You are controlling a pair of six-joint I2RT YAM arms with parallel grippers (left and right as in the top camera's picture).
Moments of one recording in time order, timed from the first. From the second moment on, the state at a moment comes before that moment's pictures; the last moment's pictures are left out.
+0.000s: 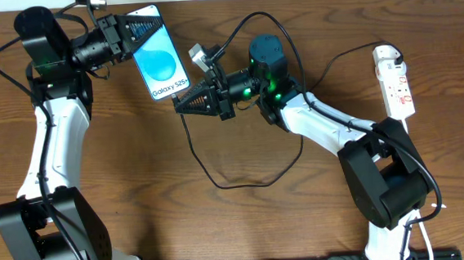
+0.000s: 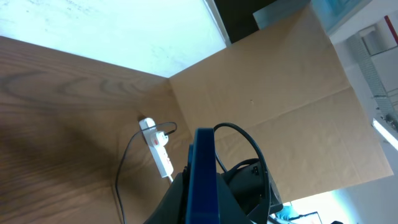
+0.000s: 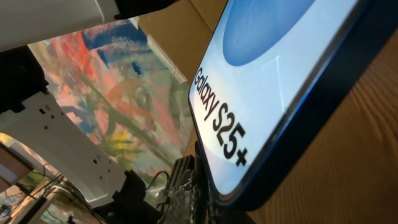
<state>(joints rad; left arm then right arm) 0.16 1.70 1.31 0.31 1.31 -0.98 0.55 1.99 1.29 0.69 -1.32 0.59</state>
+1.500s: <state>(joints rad) 0.16 1.70 1.31 0.31 1.35 -0.92 0.56 1.99 1.28 0.74 -1.32 0.75</state>
